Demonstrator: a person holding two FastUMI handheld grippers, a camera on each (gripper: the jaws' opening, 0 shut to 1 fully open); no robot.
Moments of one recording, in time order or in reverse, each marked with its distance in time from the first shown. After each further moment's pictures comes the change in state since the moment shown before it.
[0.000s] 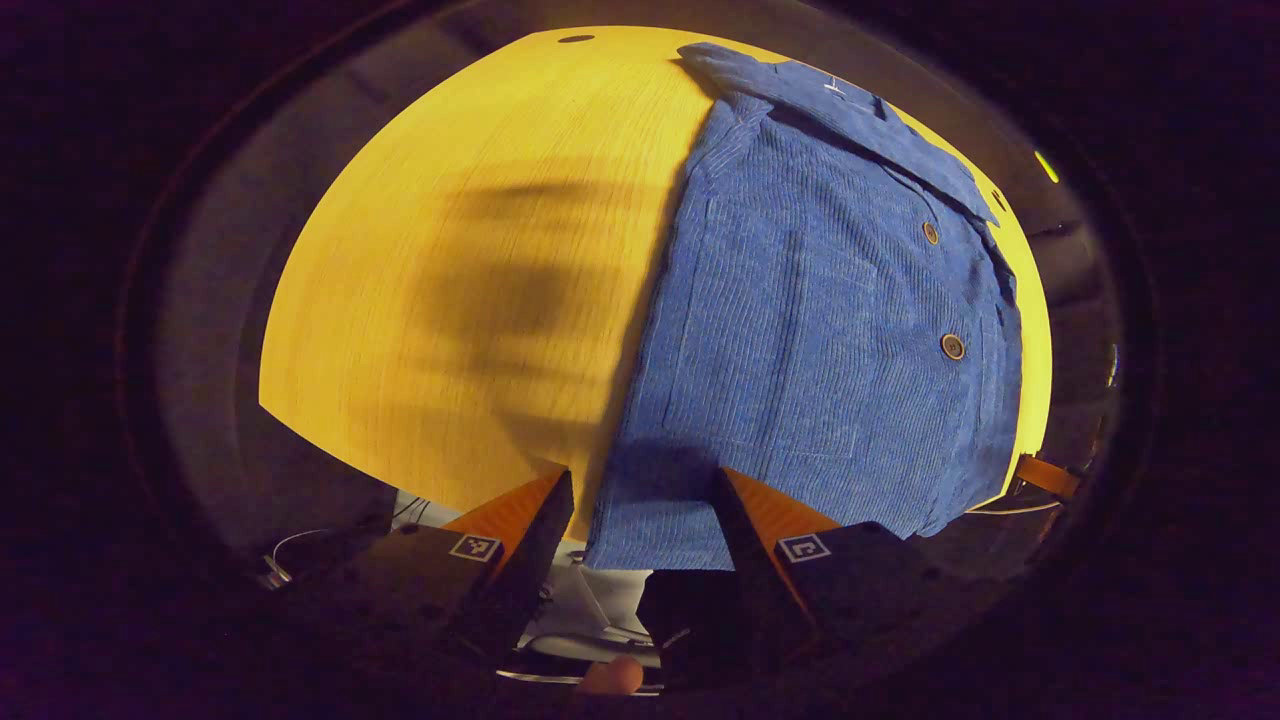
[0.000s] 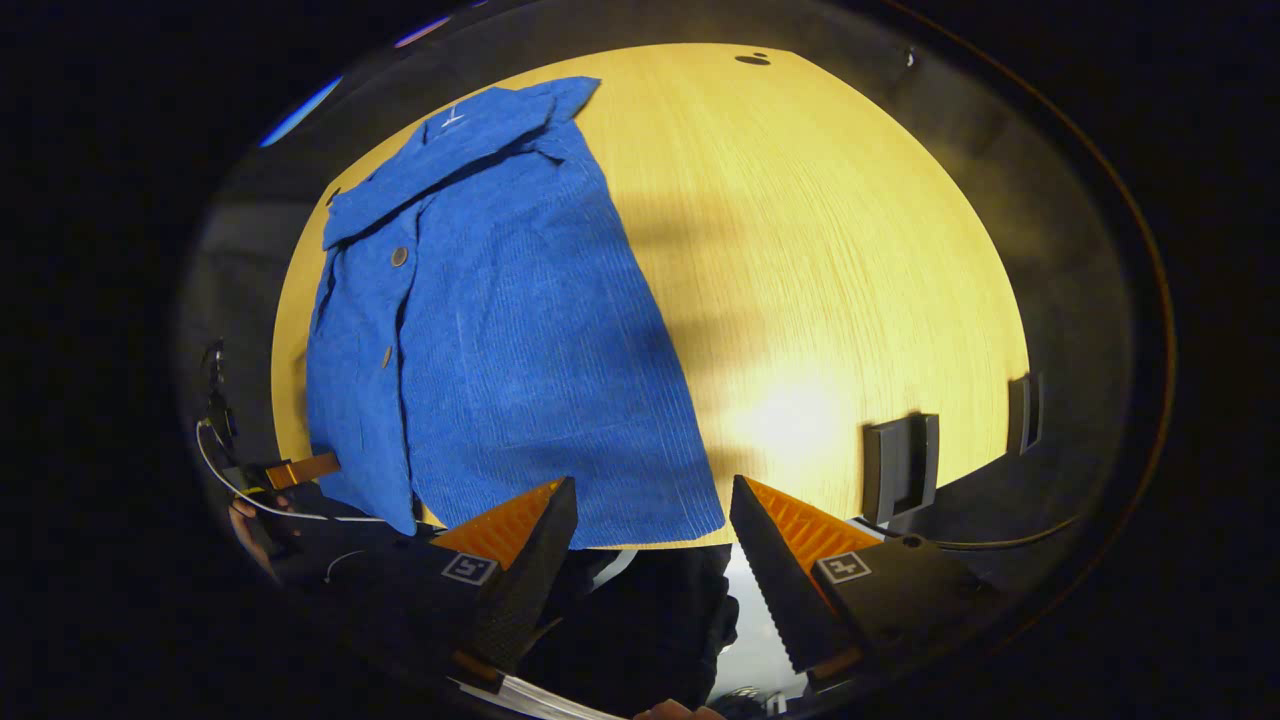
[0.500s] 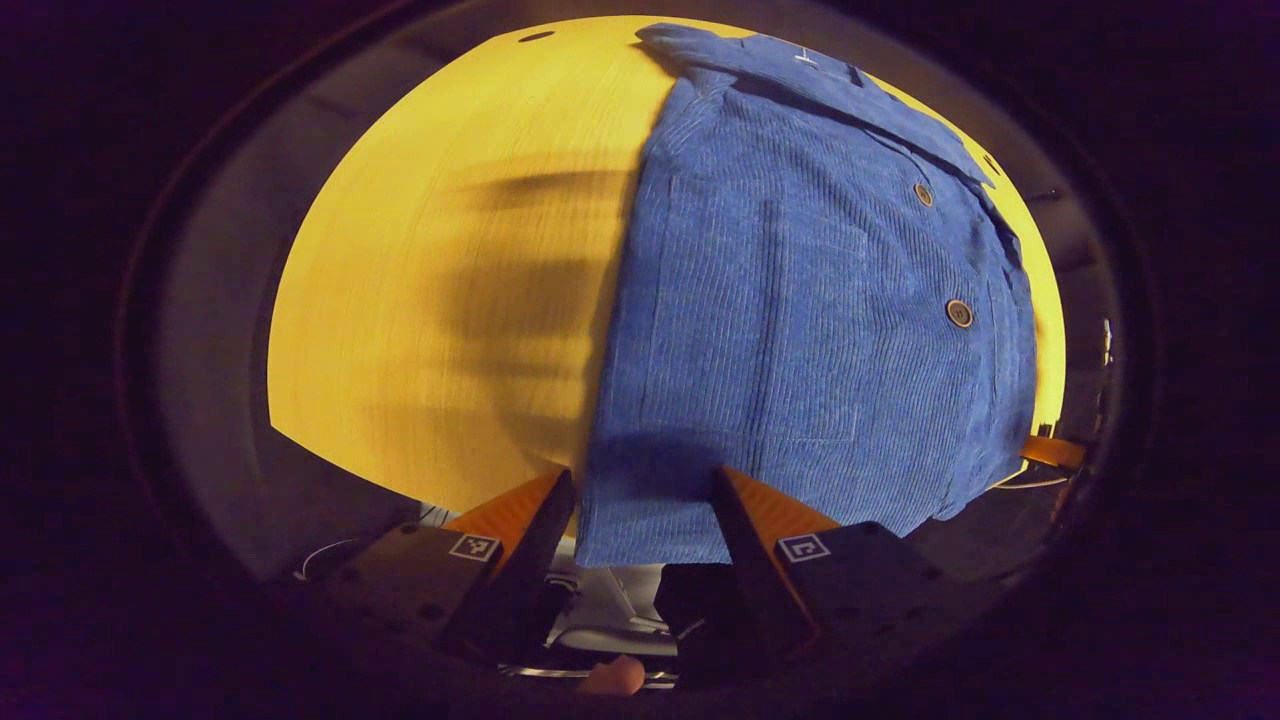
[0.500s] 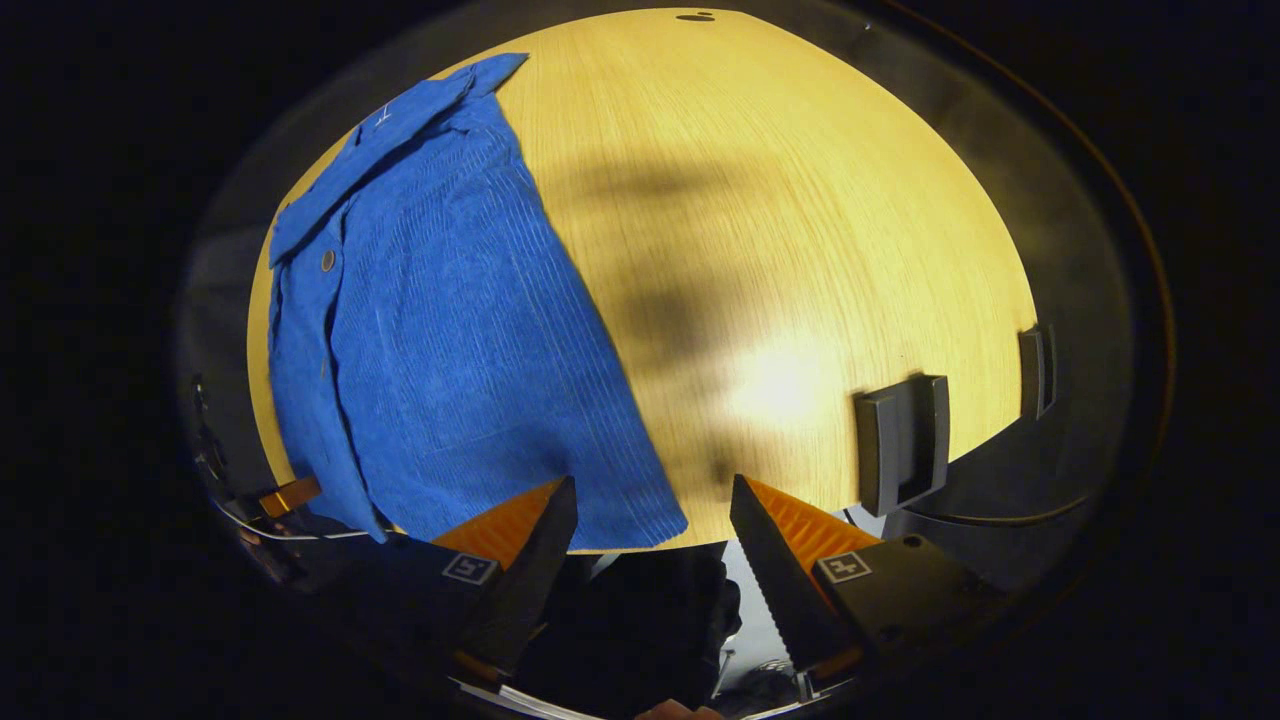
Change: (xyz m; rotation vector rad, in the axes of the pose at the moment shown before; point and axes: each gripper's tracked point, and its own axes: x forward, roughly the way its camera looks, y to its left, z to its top) left arm 0.002 -0.015 -0.006 0.085 0.045 0.065; right arm 0.028 -0.024 -0.008 0.061 0.082 -0.046
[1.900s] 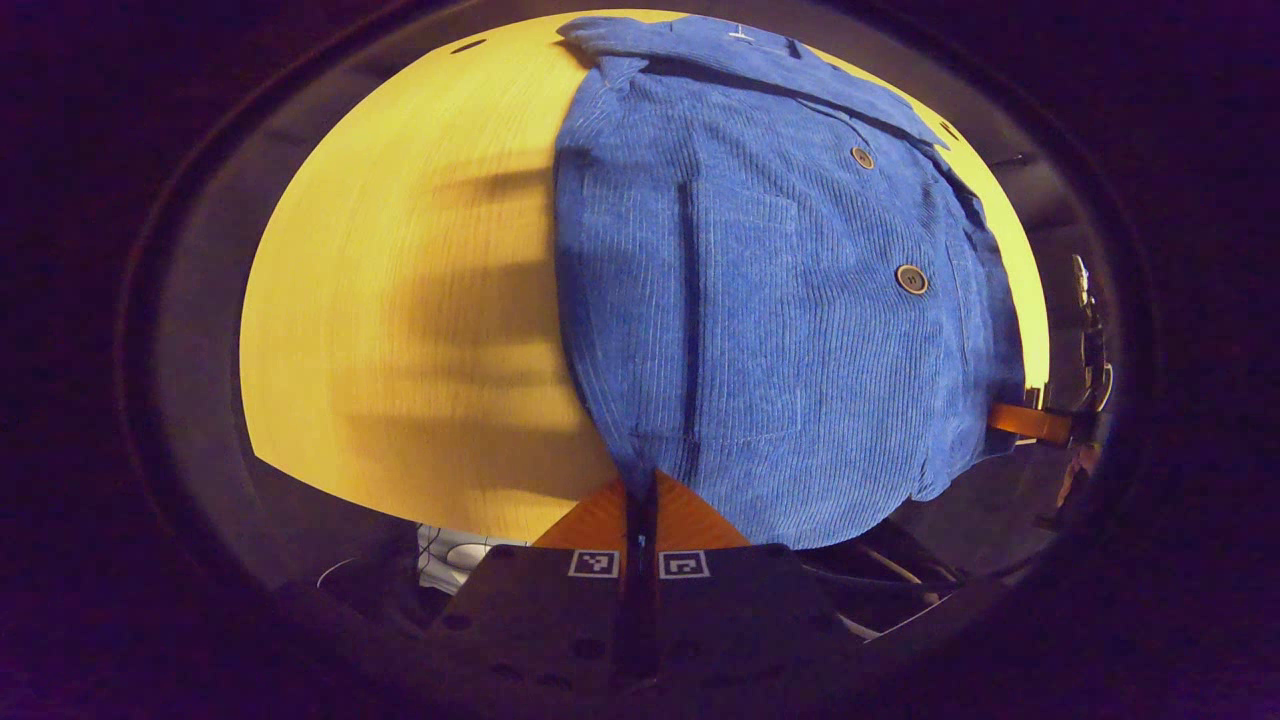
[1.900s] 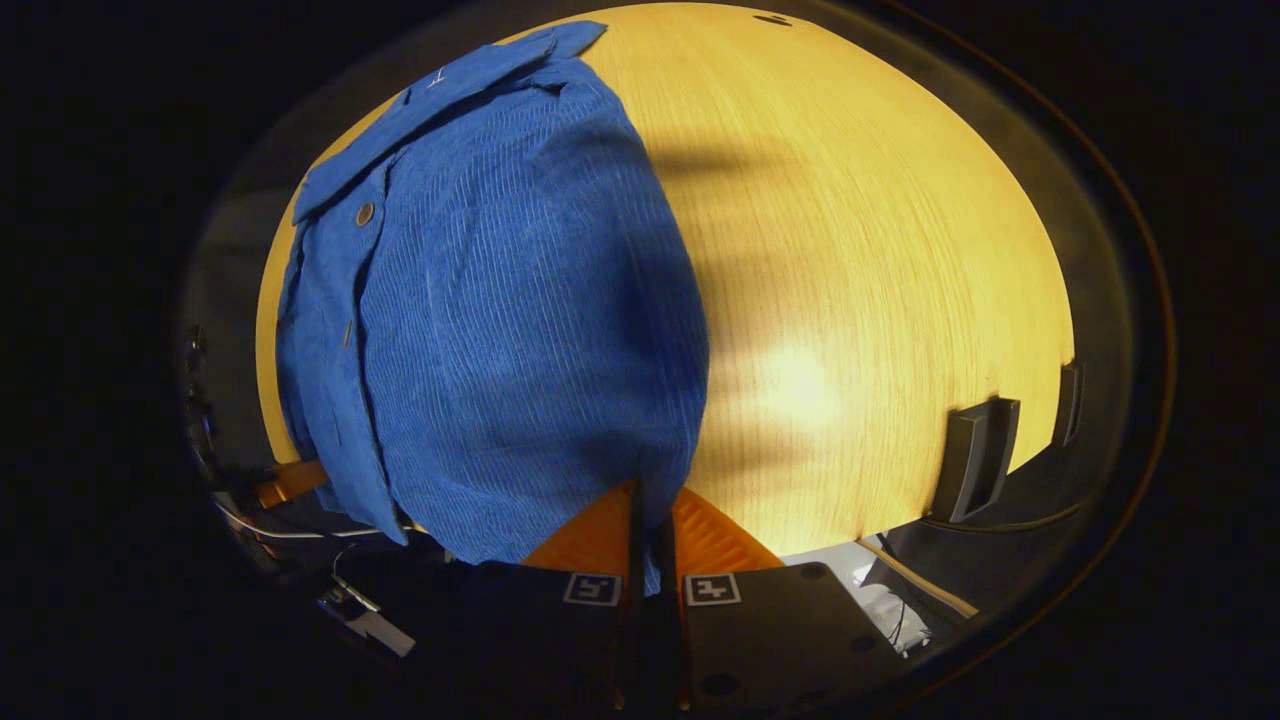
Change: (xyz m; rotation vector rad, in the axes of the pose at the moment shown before) left arm -0.001 -0.030 -0.001 0.092 0.049 -0.066; right arm 0.018 0.045 -0.010 -0.064 0.008 0.054
